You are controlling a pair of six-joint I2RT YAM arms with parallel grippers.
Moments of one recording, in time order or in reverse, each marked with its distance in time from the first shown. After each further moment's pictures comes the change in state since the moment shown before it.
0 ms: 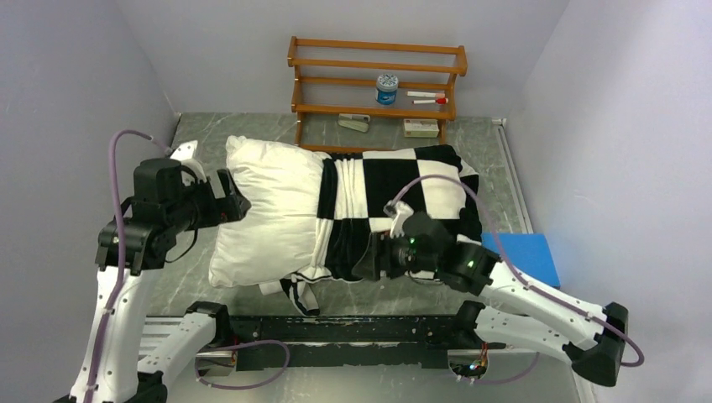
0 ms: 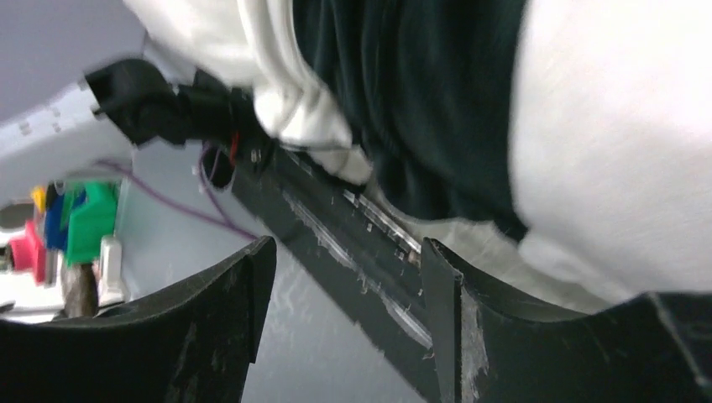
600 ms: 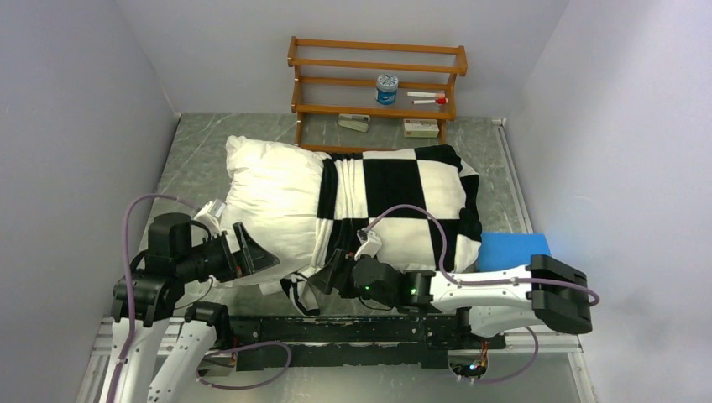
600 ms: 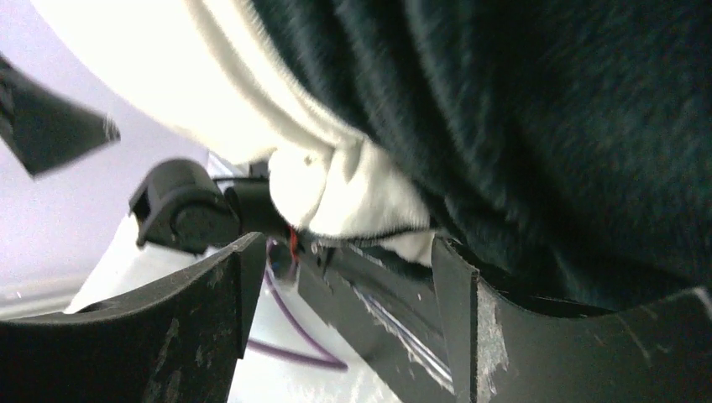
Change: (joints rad) left arm 0.000 -0.356 -0.383 -0.072 0.497 -0.231; right arm 0.439 0.311 -0.251 0.661 0.462 0.502
